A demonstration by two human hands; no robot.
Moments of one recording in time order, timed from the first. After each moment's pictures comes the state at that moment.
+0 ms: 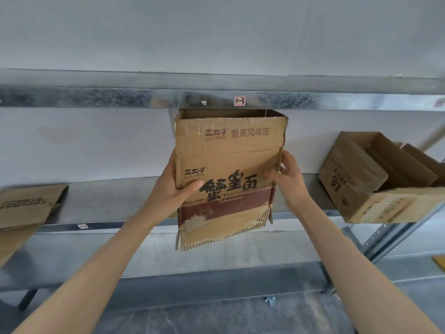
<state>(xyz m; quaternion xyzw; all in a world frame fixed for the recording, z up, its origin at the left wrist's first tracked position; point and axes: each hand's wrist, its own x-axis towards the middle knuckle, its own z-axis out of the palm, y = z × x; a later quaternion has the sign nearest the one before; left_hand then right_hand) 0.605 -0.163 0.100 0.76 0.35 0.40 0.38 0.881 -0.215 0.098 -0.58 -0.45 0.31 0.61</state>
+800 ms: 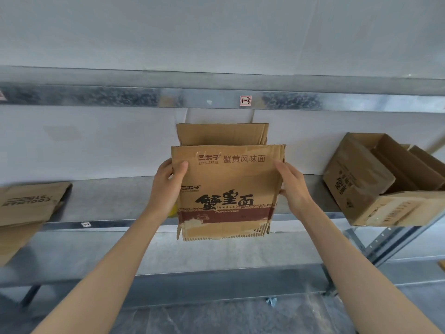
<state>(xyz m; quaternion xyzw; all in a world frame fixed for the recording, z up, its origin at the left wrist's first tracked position) 0.611 -0.147 0.091 0.61 0.45 0.49 0.43 0.873 -0.210 0.096 -0.60 -0.39 0.36 0.59</state>
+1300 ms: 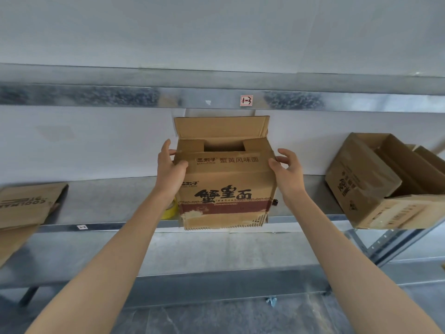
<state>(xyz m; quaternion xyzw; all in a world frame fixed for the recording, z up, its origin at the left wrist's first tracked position) 0.631 -0.103 0.099 0.56 0.52 0.49 0.43 0.876 -0.171 0.095 -0.65 -0.39 0.24 0.61</state>
